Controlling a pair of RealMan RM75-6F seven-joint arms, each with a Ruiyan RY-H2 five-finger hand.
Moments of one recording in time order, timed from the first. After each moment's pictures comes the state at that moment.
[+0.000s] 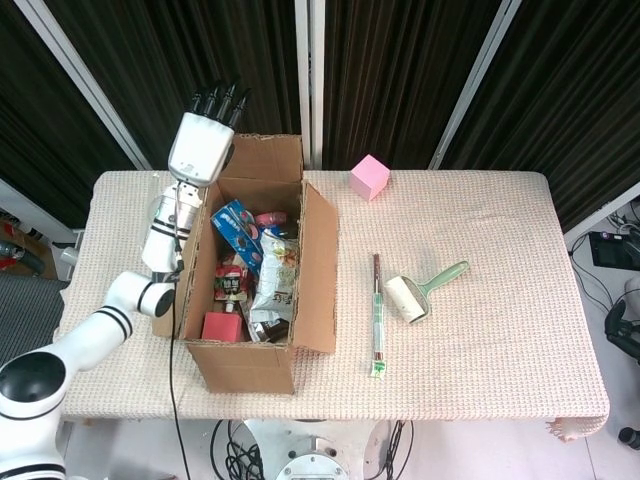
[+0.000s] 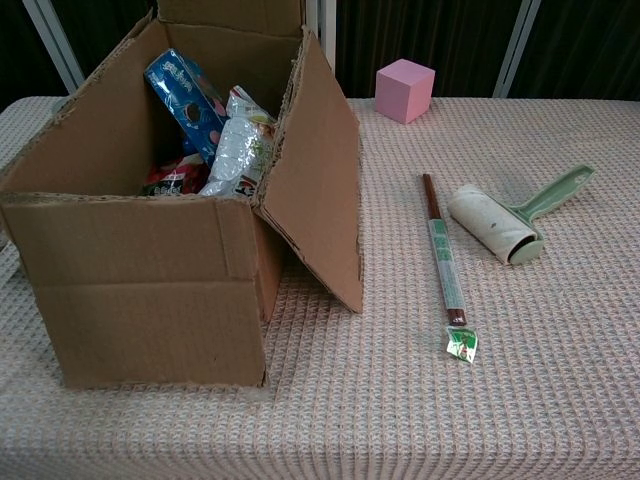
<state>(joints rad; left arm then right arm) -1.09 -1.66 -0.43 -0.72 1.32 1.04 0.30 0.09 -0.84 0.14 -1.69 -1.64 1.72 0.55</state>
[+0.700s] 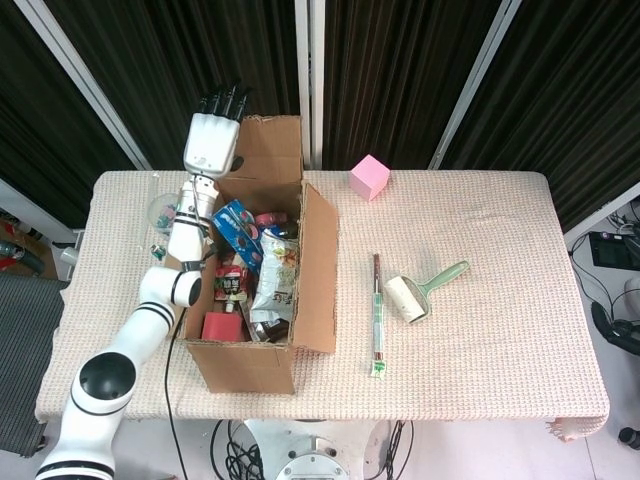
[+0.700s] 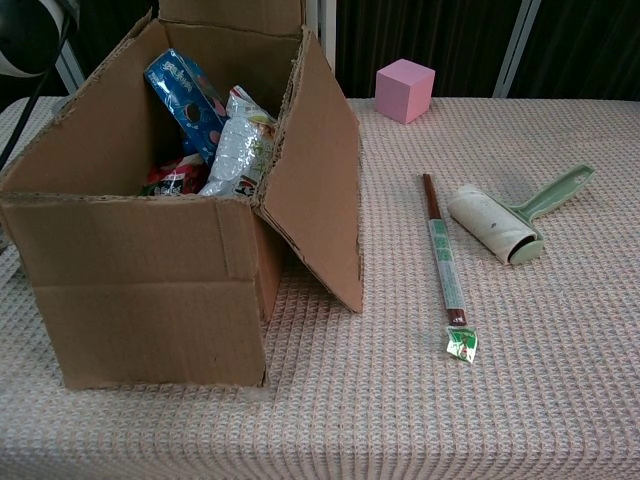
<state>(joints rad) -1.23 -1.88 -0.43 -0.31 1.21 0.90 0.10 0.10 -0.84 0.15 -1.67 -1.62 1.69 0.49</state>
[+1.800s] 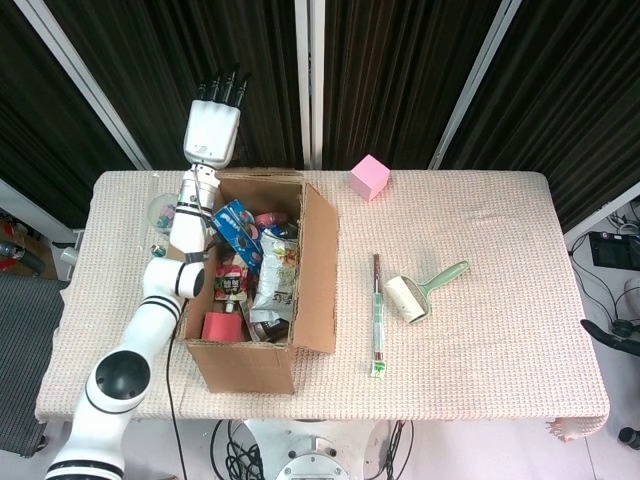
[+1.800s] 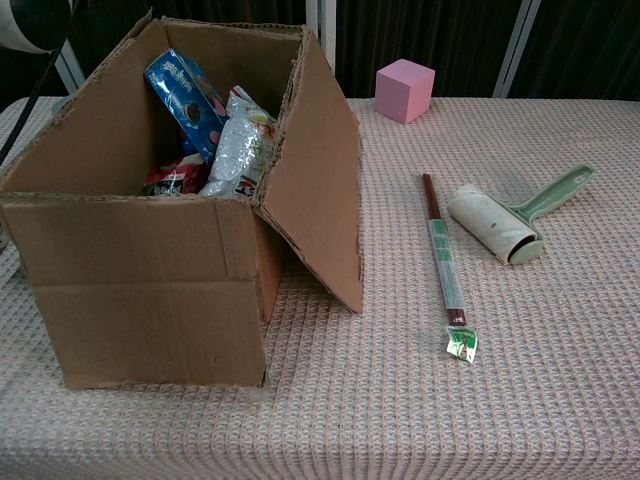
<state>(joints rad) -1.28 -1.89 -0.40 -0.22 1.19 0.89 0.05 0.09 -0.84 0.14 -1.63 -1.60 1.67 0.52</state>
